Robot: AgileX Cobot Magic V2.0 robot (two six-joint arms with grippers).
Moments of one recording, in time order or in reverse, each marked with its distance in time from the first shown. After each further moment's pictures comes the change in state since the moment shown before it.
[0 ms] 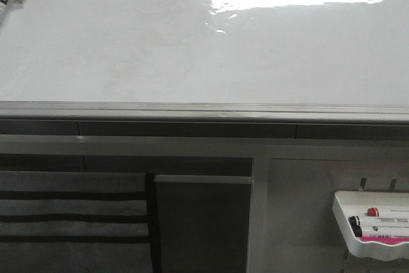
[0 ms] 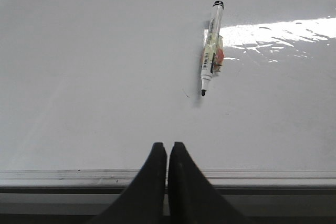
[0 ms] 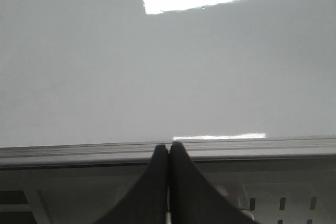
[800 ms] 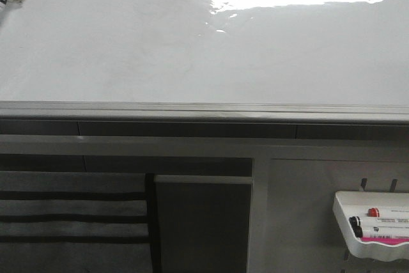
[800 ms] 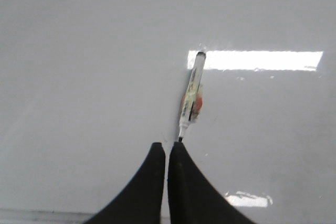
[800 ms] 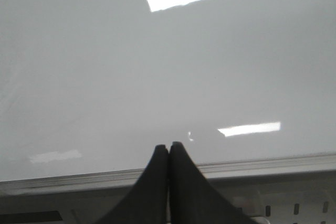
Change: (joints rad) left arm 0.000 0.030 -0.229 -0.102 0.150 0.000; right arm 0.000 0.077 -0.254 0.091 0.231 -0.010
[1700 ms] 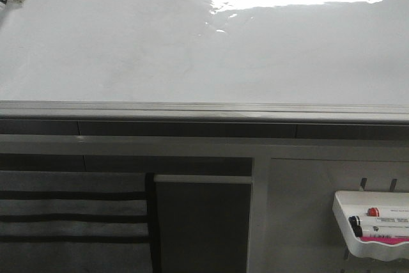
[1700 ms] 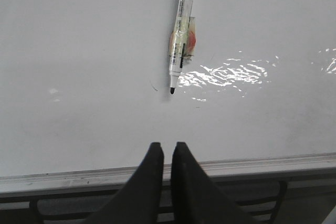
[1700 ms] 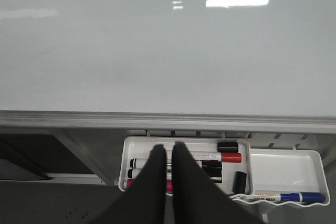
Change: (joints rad) left arm 0.000 0.552 -0.348 0.110 0.271 0.000; right arm 0.000 0.592 -0.411 0.030 0.330 -0.115
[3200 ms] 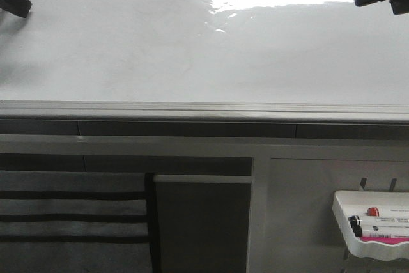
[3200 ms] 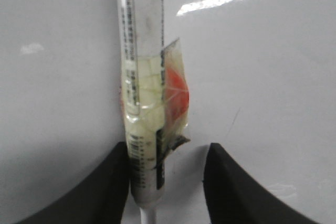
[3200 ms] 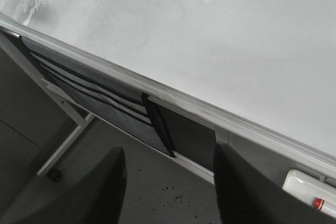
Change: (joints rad) left arm -0.114 0.844 -0.408 0.113 -0.198 0.000; right arm 0.456 0.191 -0.008 0.342 -0.220 -0.263
